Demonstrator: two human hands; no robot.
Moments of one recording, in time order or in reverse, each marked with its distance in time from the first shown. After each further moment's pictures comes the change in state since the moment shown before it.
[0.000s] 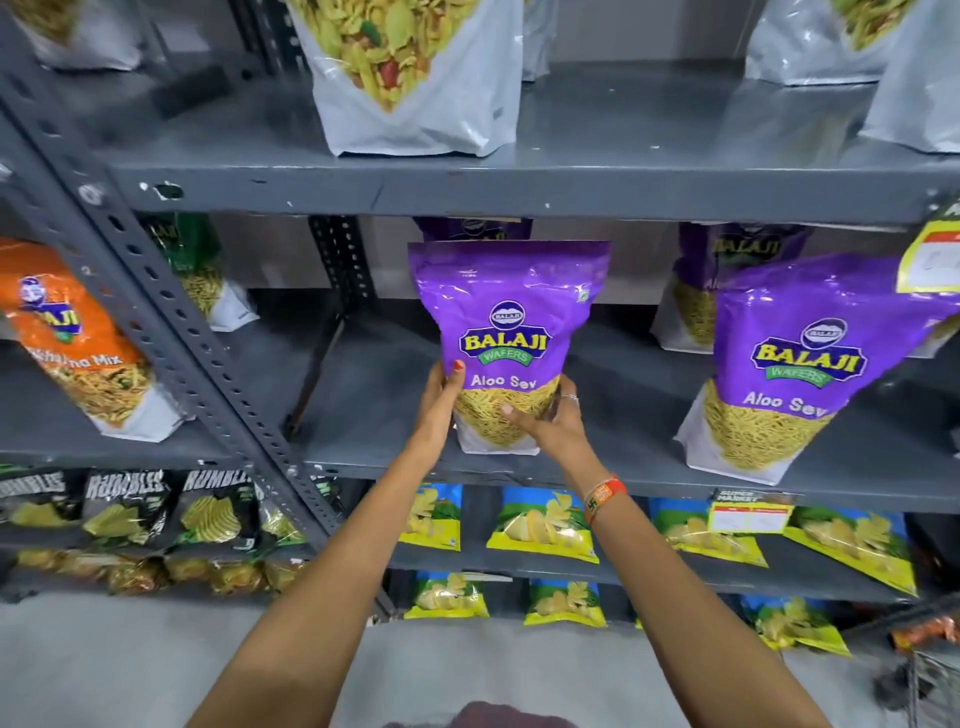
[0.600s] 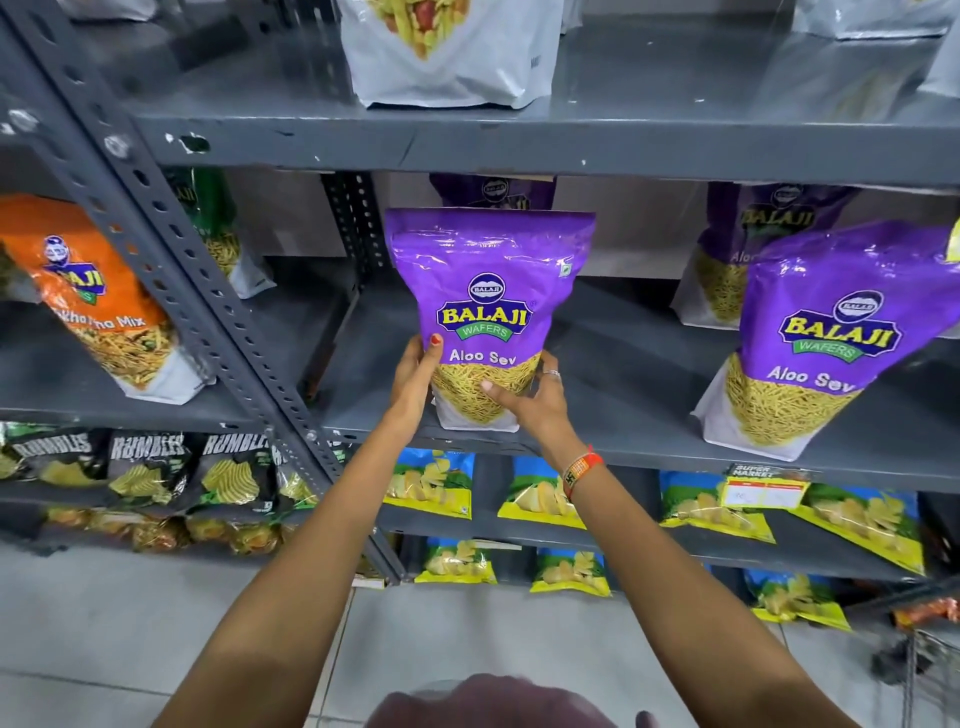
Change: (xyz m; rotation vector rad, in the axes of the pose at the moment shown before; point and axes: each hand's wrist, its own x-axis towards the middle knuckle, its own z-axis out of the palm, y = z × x) left_hand -0.006 0.001 -0.046 0.029 0.059 0.010; right_hand -0.012 0.007 0.038 -0.105 -0.035 0.058
